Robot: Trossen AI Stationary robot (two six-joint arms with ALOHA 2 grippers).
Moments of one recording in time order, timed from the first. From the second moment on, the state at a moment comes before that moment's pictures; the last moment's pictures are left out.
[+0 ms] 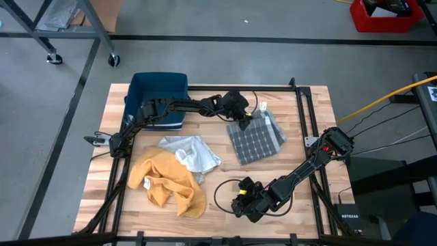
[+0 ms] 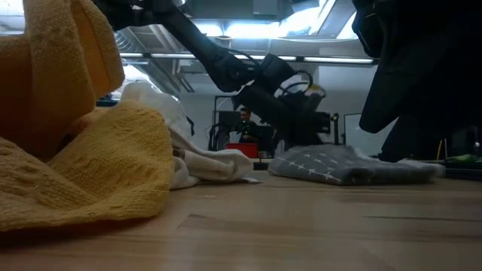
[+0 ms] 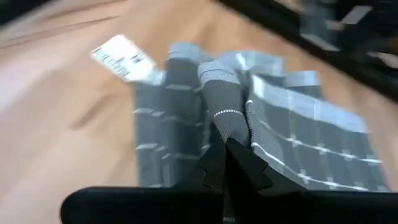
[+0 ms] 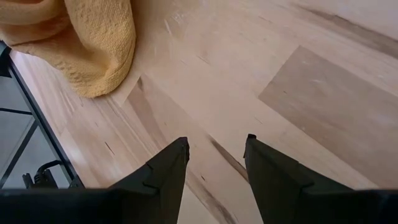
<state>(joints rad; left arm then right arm) 0.34 2.31 1.70 0.06 0.21 -0.28 0.67 1.87 1.13 -0.29 0.40 1.54</state>
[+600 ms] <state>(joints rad) 0.34 2.31 1.70 -0.12 0.10 -0.09 0.67 1.87 1.13 -0.29 0.40 1.54</state>
